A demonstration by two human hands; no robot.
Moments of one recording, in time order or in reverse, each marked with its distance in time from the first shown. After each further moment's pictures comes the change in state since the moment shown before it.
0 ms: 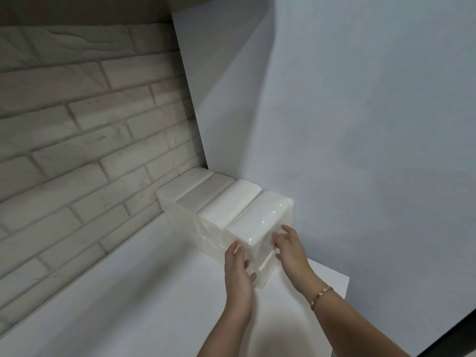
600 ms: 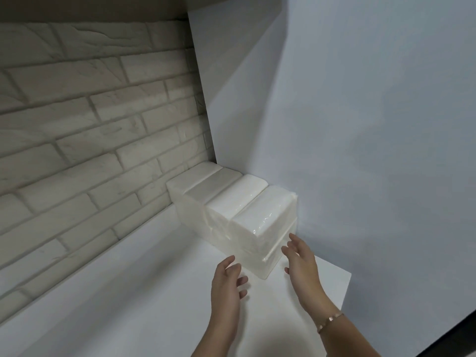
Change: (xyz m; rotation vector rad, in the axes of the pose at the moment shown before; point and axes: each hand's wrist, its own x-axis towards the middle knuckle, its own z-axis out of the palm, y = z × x) left_hand -0.031 -0.015 -0.050 0.100 0.074 0.008; right_hand -0.055 0.005 -0.007 0.068 0.074 0.072
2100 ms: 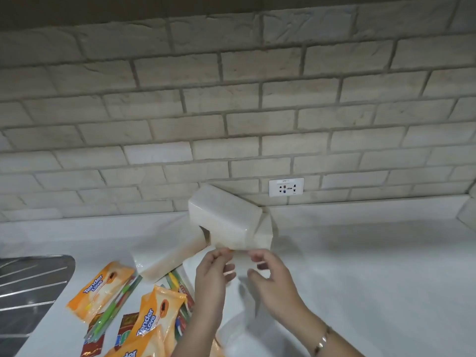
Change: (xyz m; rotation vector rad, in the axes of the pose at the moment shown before) left_hand -0.311 -0.009 -0.613 -0.324 0.836 0.185; right_hand -0.549 0.122 0.403 -0.389 -1.148 -0.331
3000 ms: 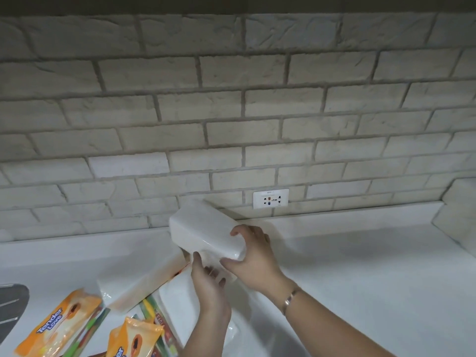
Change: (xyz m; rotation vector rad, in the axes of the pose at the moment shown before) left_hand 0.060 -0.018 0.055 -0.473 0.152 -0.157; right_hand 0.098 -0.014 -0.012 -0.471 0.035 -0.197
